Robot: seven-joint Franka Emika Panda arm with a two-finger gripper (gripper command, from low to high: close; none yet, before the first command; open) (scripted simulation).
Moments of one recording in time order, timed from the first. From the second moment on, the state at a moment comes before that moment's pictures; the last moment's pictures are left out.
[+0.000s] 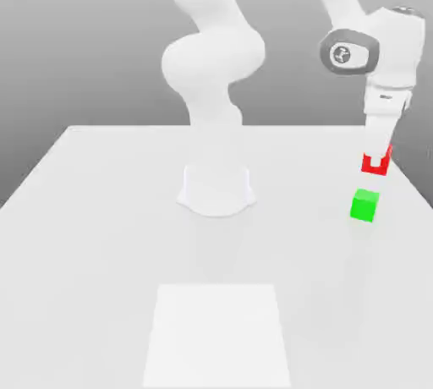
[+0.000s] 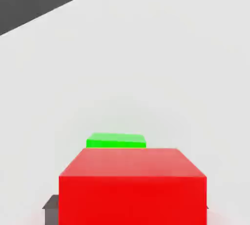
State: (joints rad) arm 0.88 -0.27 0.62 -2.91 0.34 2.67 0.79
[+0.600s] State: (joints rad) arm 0.74 0.04 0.63 -2.91 -0.12 2.94 1.11
